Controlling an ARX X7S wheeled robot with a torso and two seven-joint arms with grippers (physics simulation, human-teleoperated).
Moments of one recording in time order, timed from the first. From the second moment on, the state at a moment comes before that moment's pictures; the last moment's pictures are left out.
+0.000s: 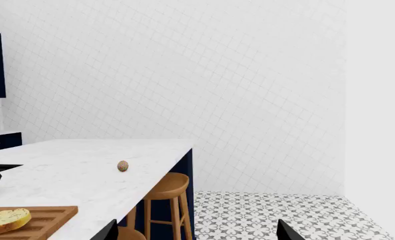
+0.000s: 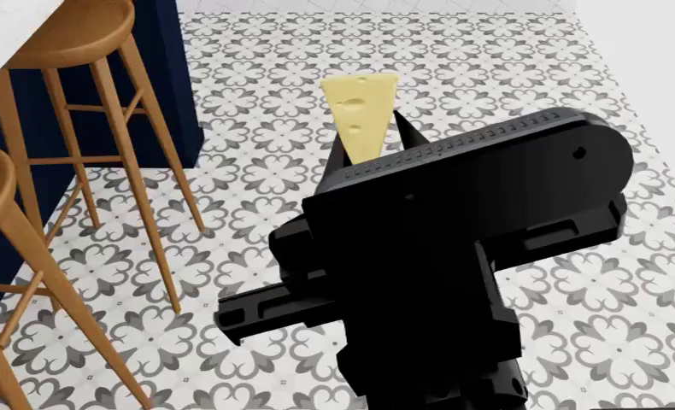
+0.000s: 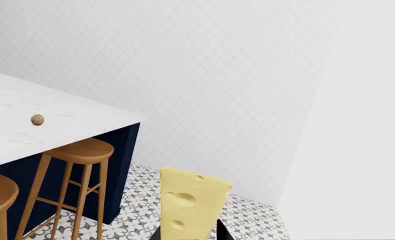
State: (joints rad) left arm -0.21 -0.92 0.17 0.97 -0.94 -0.45 -1.01; right arm 1.98 0.81 -1.98 -0.78 1.43 -0.05 1.36
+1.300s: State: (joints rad) left arm -0.21 -0.93 0.18 0.96 -0.94 -0.43 -1.03; right arm 1.95 0.83 -1.94 -0.79 1.43 -0.03 1.36
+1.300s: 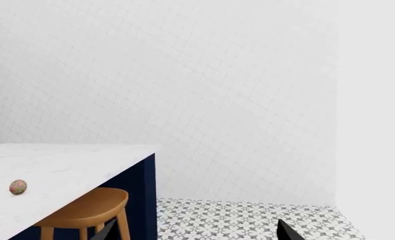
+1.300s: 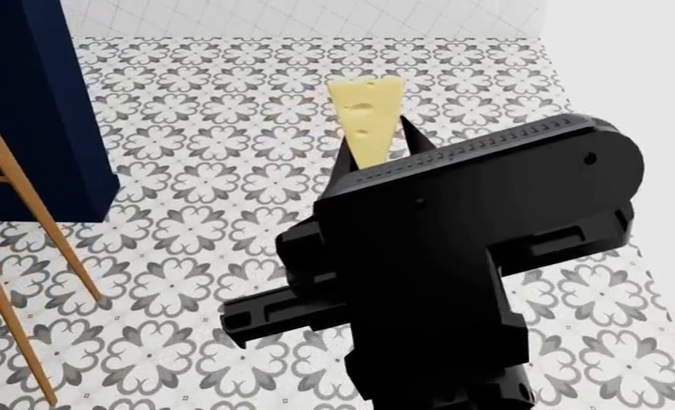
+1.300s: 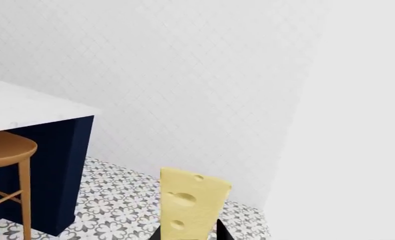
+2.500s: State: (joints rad) left arm -0.22 -0.94 0.19 0.96 -0.94 -0.41 -1.03; right arm 1.96 0.76 -1.93 -0.76 1.49 0.08 1.33
